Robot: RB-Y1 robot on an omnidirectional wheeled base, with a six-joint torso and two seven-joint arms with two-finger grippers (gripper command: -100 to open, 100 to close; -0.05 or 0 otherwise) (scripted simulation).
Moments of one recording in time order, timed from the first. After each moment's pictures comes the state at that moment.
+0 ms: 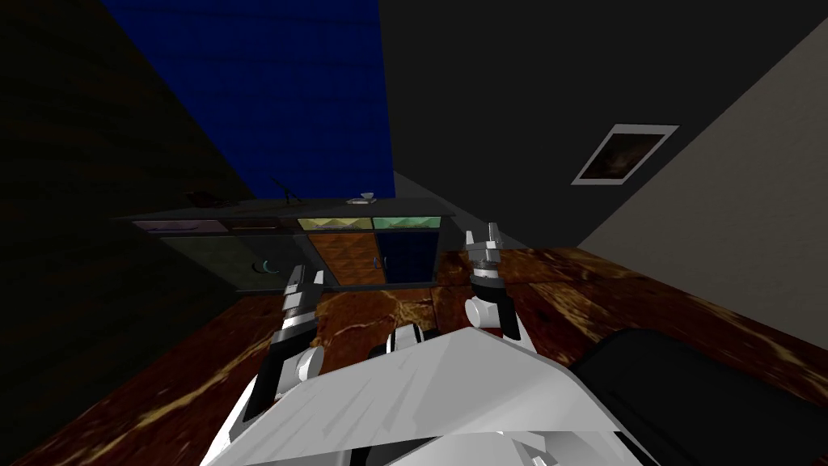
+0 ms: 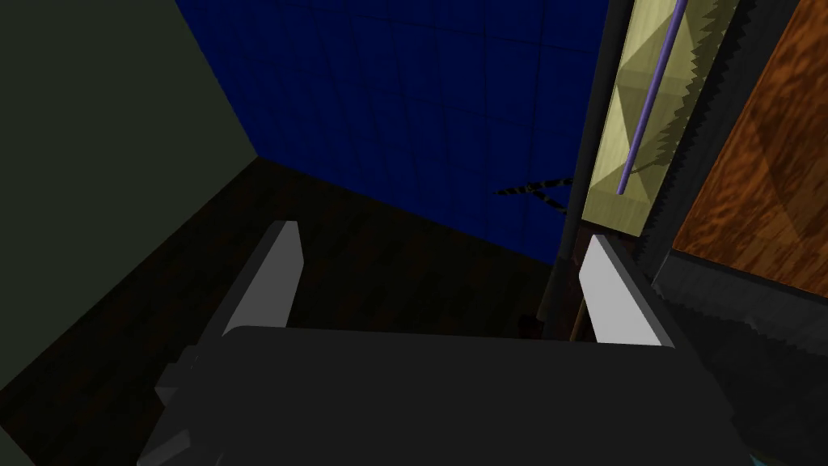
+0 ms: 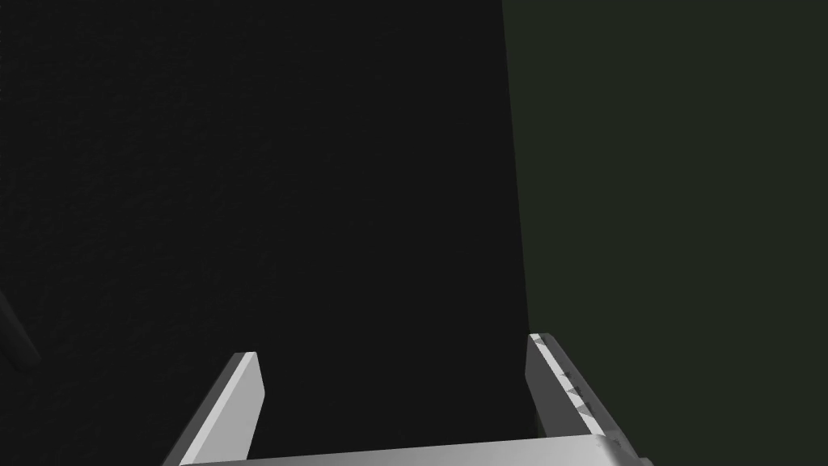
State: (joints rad) left arm 0.39 0.17 0.06 -1.93 0.18 -0.53 0.02; right arm 0.46 0.02 -0.07 -2.34 -0.12 -0.46 -0.12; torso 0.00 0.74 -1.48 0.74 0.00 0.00
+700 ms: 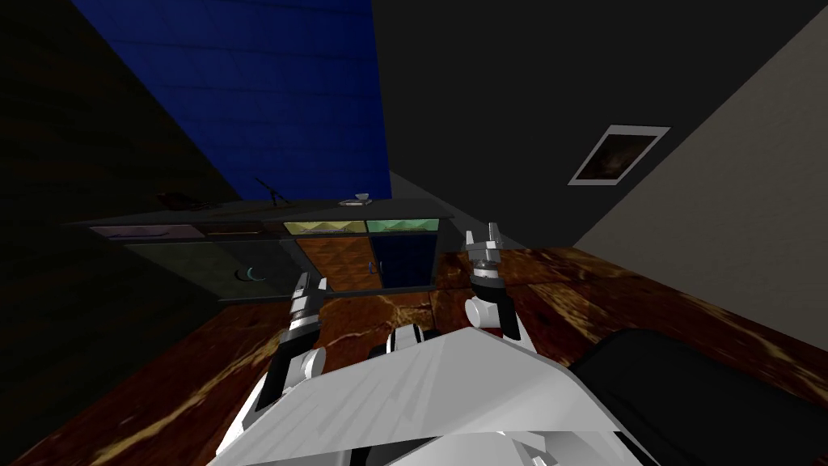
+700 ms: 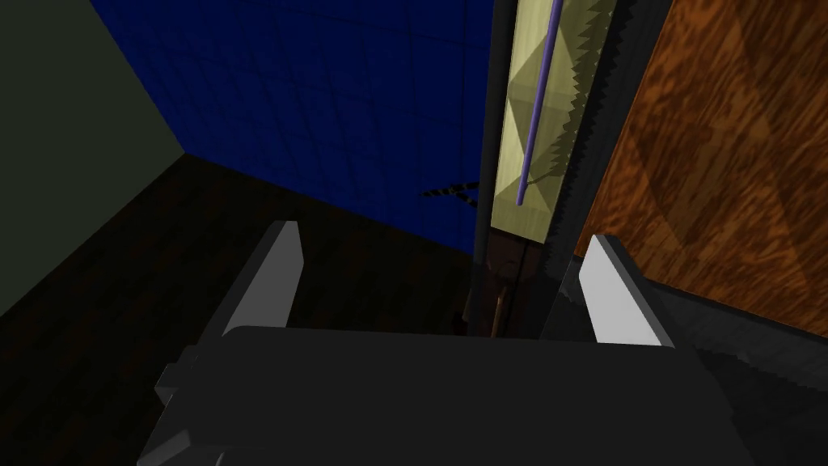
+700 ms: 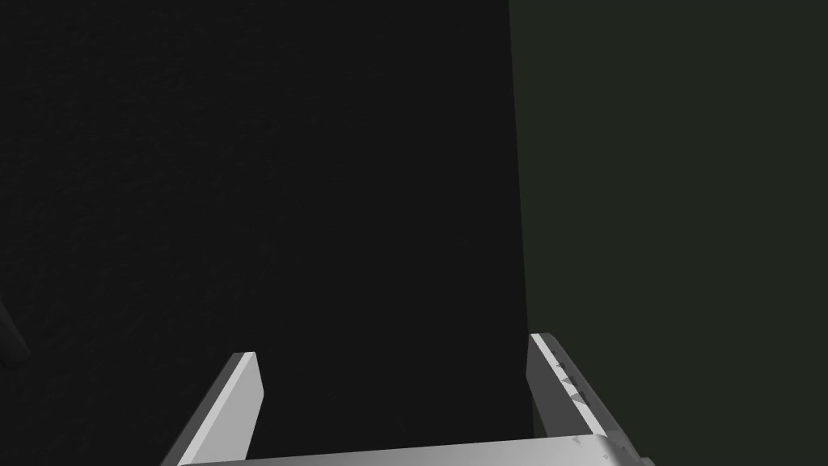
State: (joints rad) left arm 0.34 0.19 0.07 -1.74 0.20 -0.55 0.06; right arm 0.46 0.02 -0.07 -2.34 -0.12 -0.46 -0.12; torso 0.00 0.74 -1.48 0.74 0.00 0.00
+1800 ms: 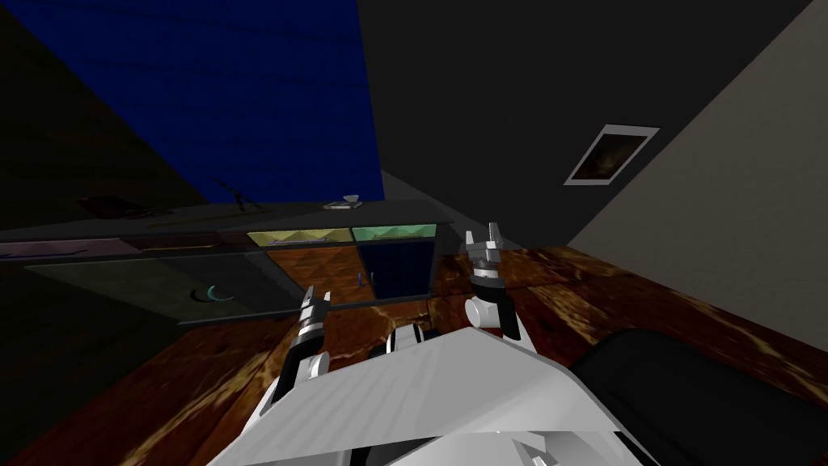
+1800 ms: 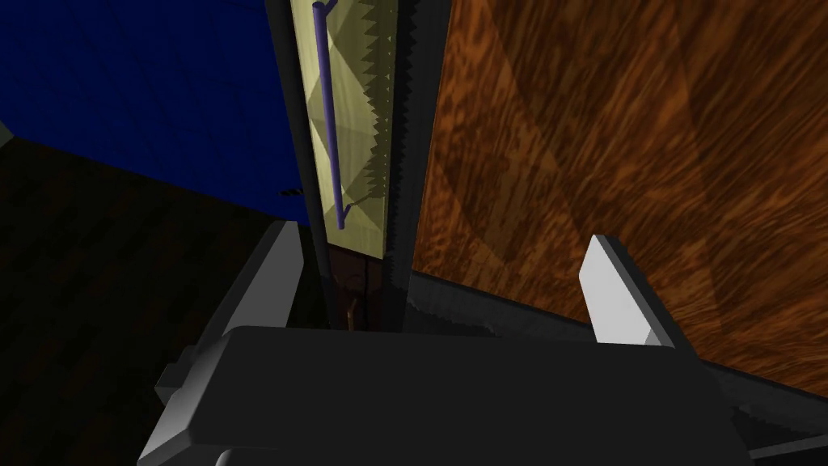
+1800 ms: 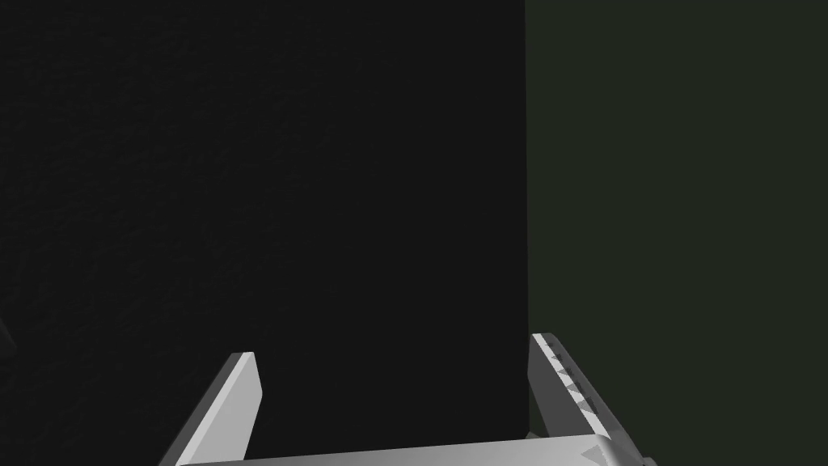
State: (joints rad) left arm 0.25 0.19 0.09 -1.41 0.23 -0.59 0.14; right arm 0.46 0.02 -0.07 -2.34 -0.12 -0.46 -0.12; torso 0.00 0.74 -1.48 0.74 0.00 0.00
